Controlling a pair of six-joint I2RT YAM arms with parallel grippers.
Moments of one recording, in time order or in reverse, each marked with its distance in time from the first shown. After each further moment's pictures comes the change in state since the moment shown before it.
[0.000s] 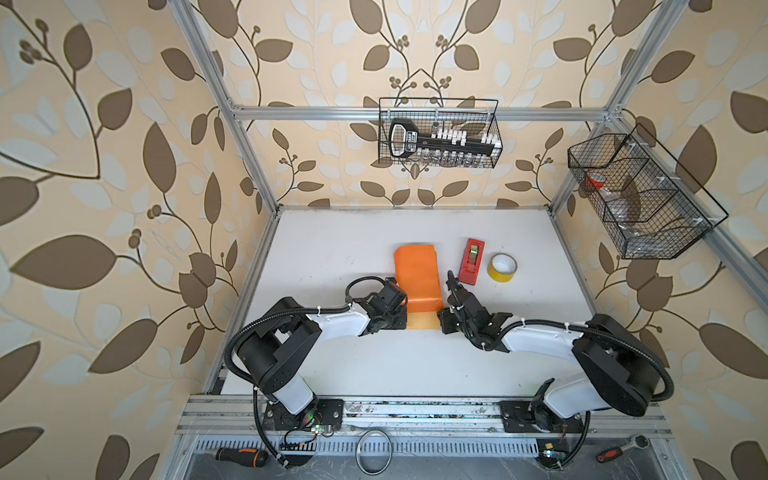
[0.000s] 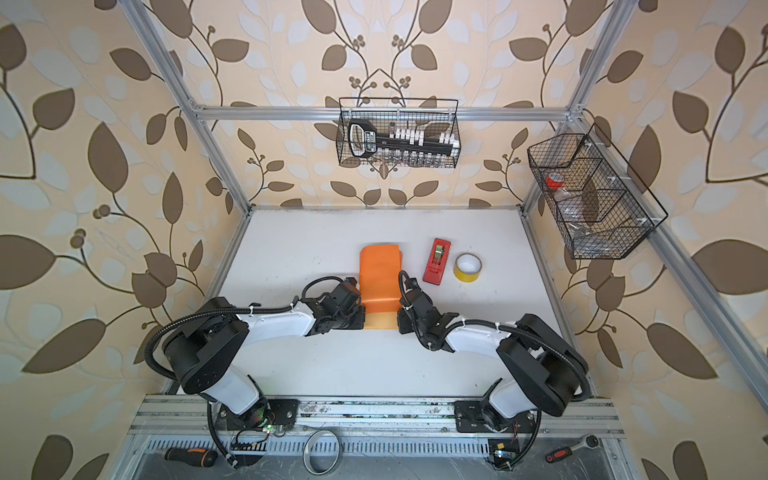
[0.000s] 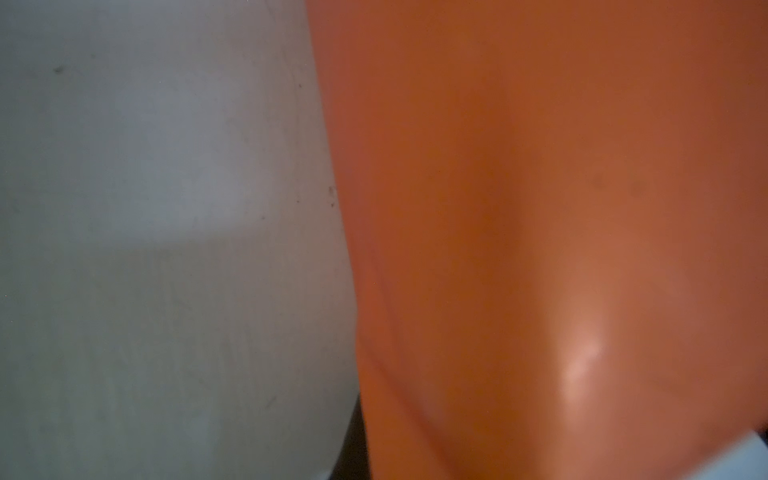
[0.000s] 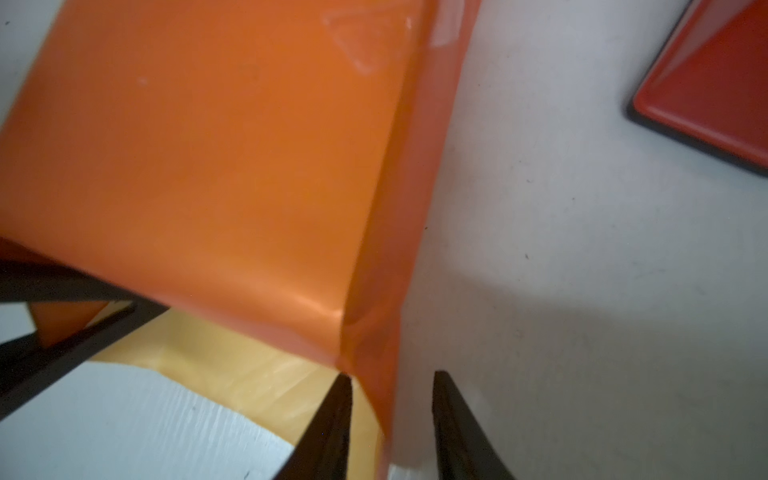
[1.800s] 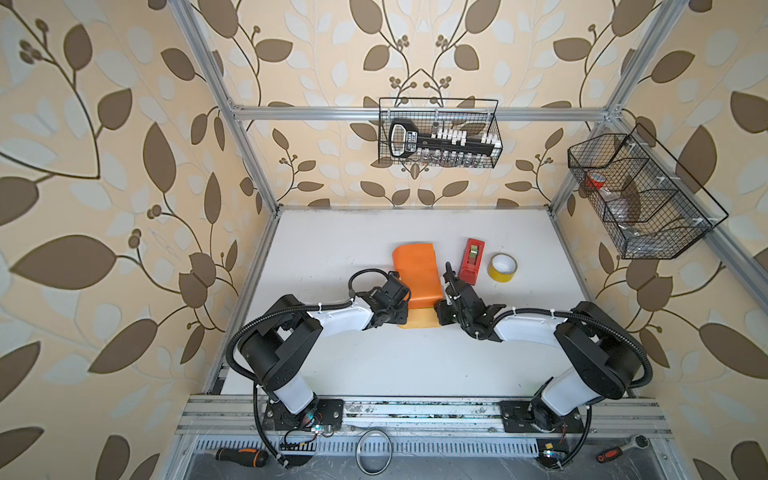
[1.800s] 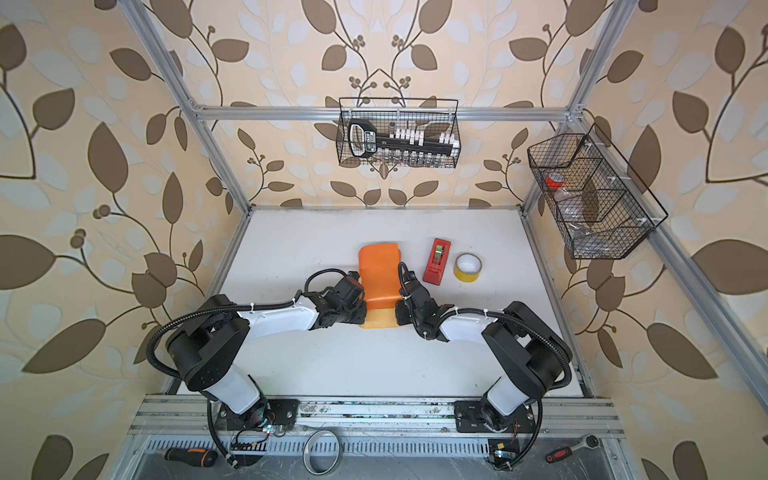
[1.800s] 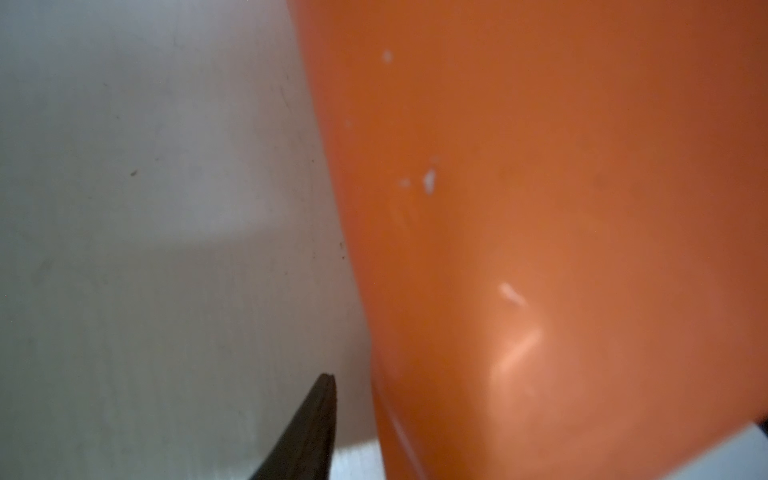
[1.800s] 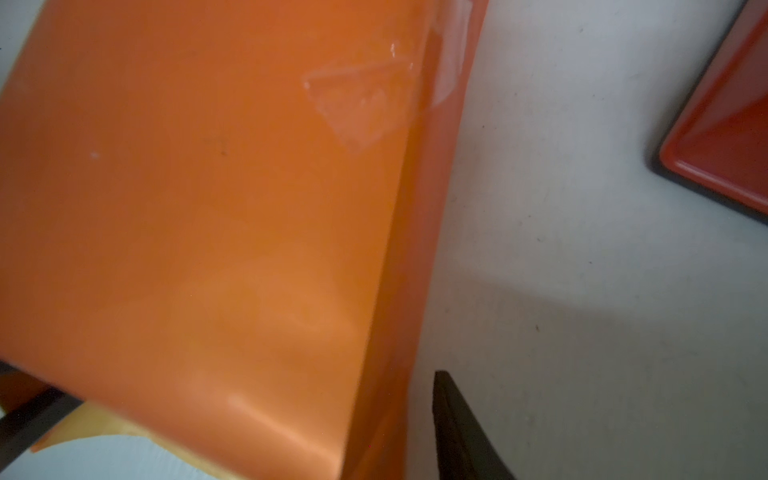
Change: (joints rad) left arm 0.000 0.025 0.079 -0.072 -0.077 0.085; right arm -0.062 0.152 0.077 0.062 -0.027 -0.037
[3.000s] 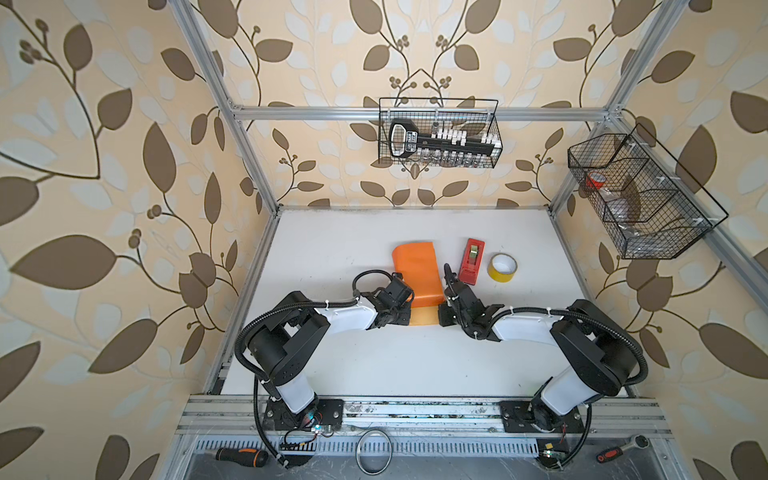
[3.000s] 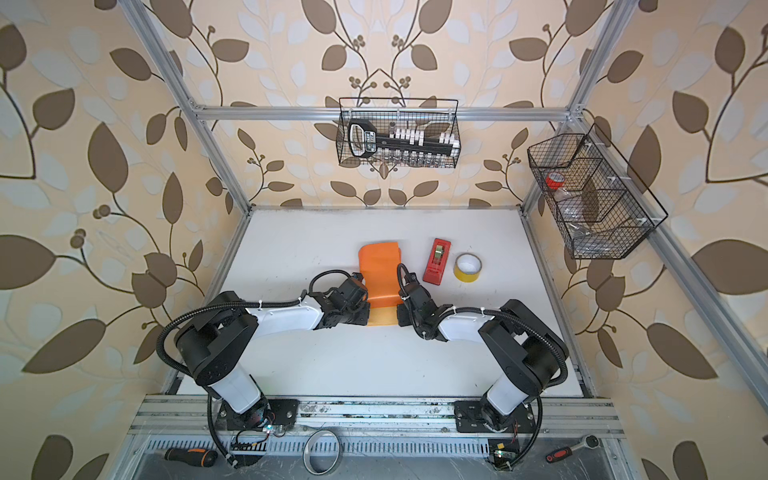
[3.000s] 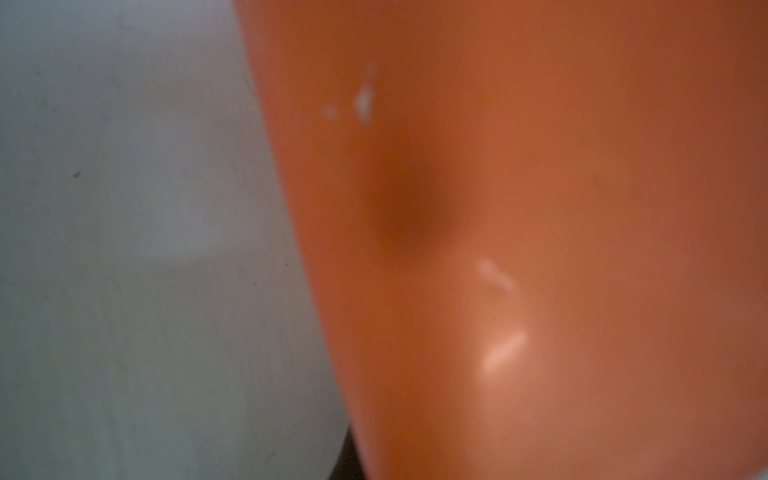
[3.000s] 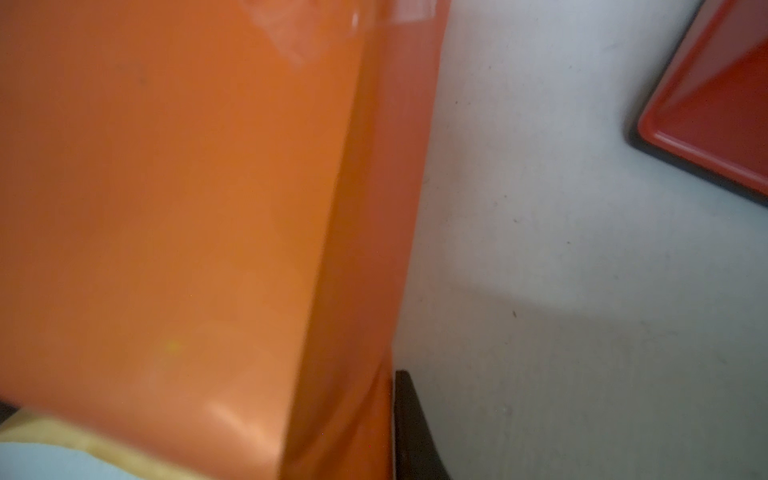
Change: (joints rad) left arm -0.007 0.040 0.015 0.020 0.008 -0.005; right arm 0.000 0.023 0.002 -0.028 0.033 0.017
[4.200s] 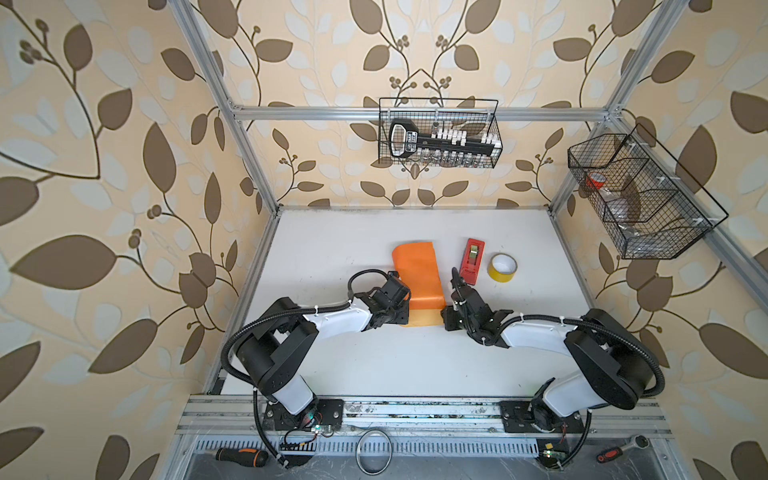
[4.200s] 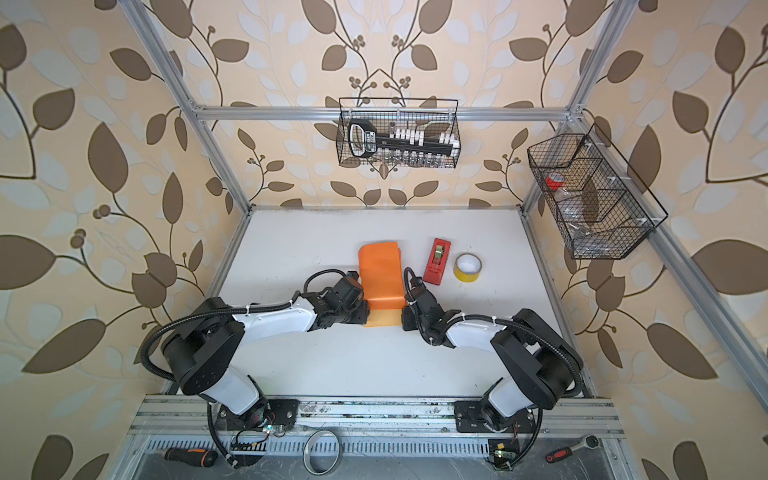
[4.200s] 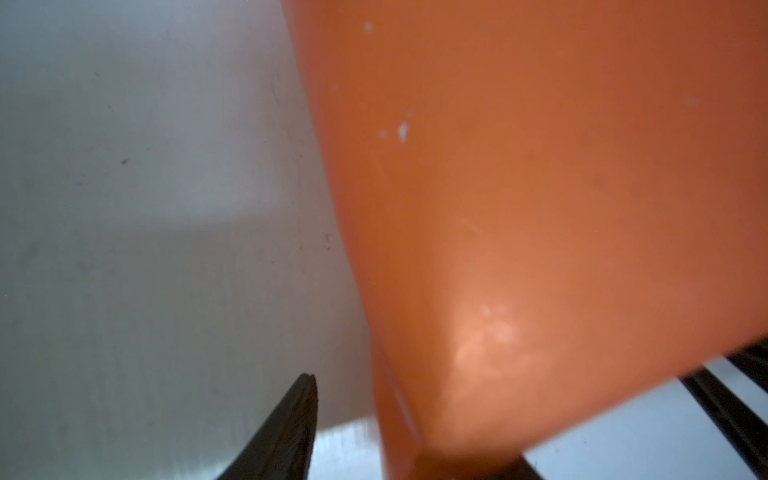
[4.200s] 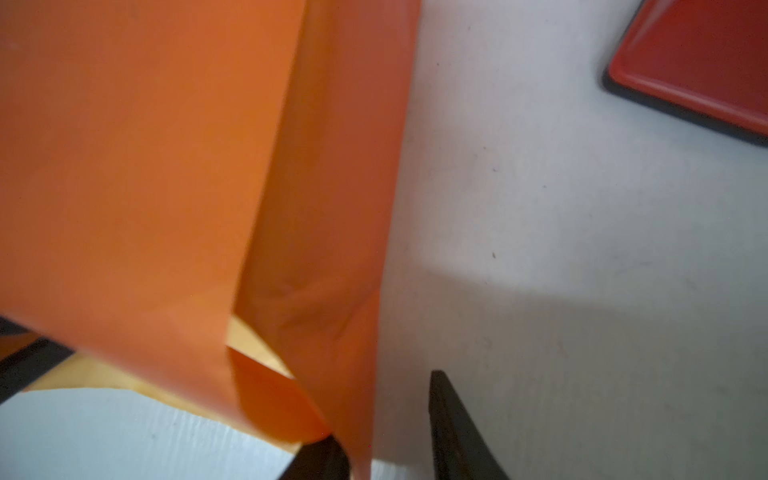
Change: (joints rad) left arm 0.000 -0.125 -0.042 -0.029 0.030 -0.049; right arm -0.006 -0.127 -0.092 -0.016 -0.056 0.028
